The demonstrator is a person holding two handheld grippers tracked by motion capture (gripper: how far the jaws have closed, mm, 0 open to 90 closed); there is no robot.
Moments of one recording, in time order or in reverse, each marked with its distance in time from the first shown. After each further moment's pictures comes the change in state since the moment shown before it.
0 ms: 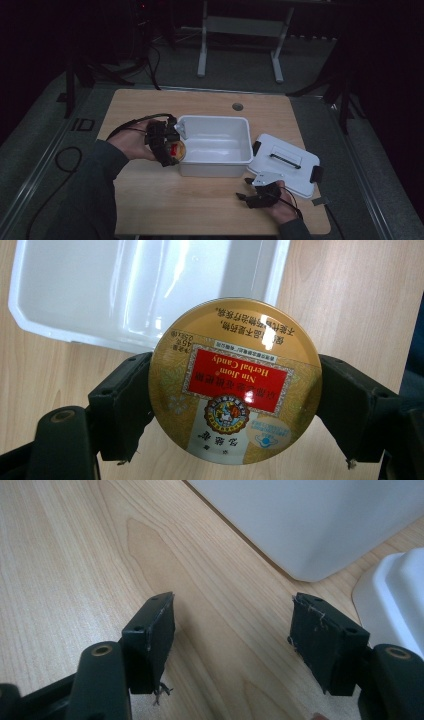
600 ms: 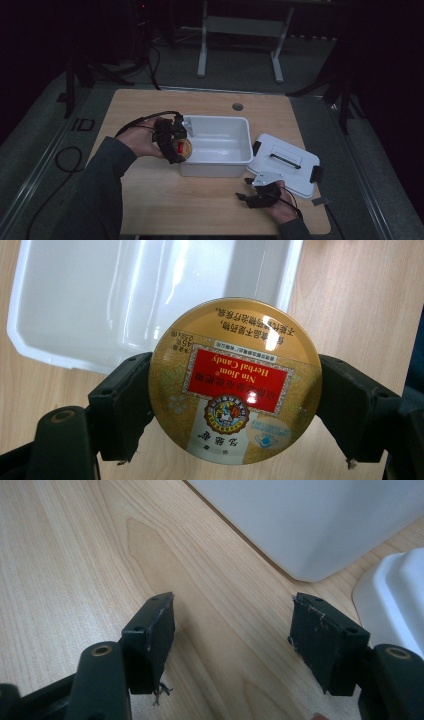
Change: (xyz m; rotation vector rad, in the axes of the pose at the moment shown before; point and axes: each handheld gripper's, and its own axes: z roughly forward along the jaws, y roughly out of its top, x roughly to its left) left arm 0.006 0.017 0.006 -0.009 -0.017 -0.010; right arm 0.000 0.000 0.000 0.000 0.001 0.000
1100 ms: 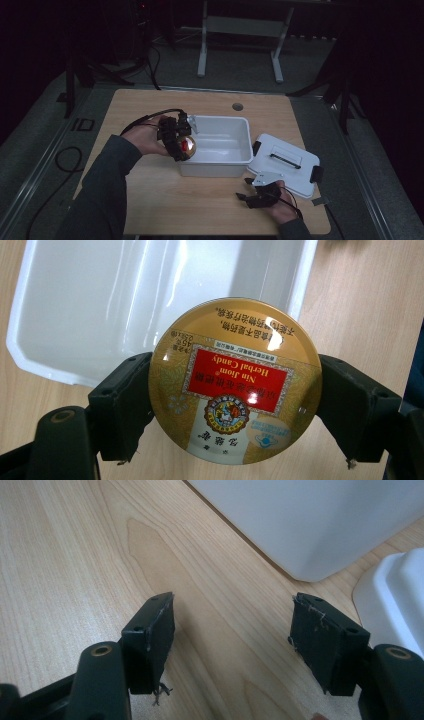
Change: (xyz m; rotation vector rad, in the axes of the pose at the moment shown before) left arm 0.006 0.009 0.006 -0.001 -0.015 -0.037; right arm 0.000 0.000 0.000 0.000 0.000 0.000
